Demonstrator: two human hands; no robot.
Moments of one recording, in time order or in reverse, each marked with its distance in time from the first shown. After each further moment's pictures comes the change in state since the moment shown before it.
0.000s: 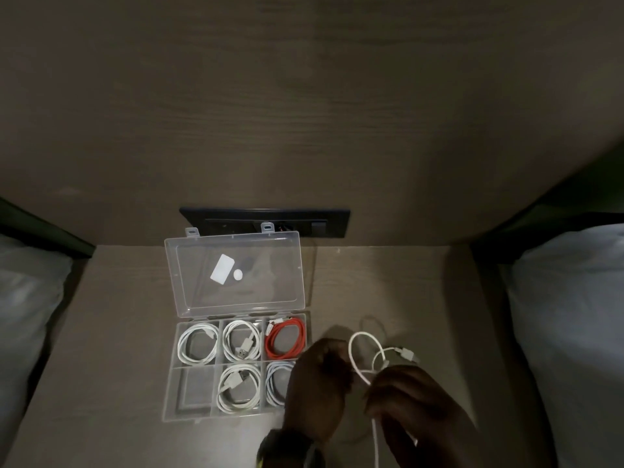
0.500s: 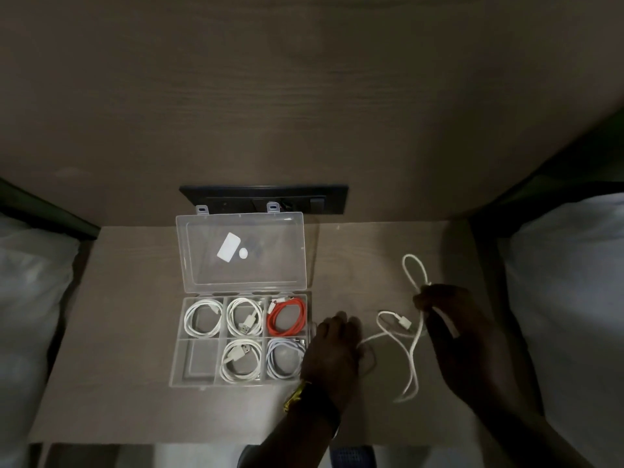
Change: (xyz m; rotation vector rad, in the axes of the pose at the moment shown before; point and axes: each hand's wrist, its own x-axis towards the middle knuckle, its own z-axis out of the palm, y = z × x) left_hand 0.014 -0.059 0.013 1.058 -0.168 0.351; right_hand 0.018 0.031 -0.033 -0.146 0.260 0.335
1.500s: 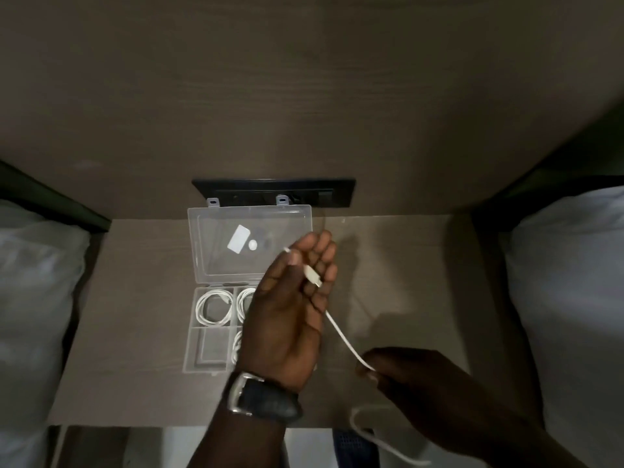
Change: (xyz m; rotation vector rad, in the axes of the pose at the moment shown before) left_hand -0.020 0.034 -0.154 -1.977 0.266 -0.159; right_hand -0.029 -0.049 0.002 0.057 -0.740 -0.171
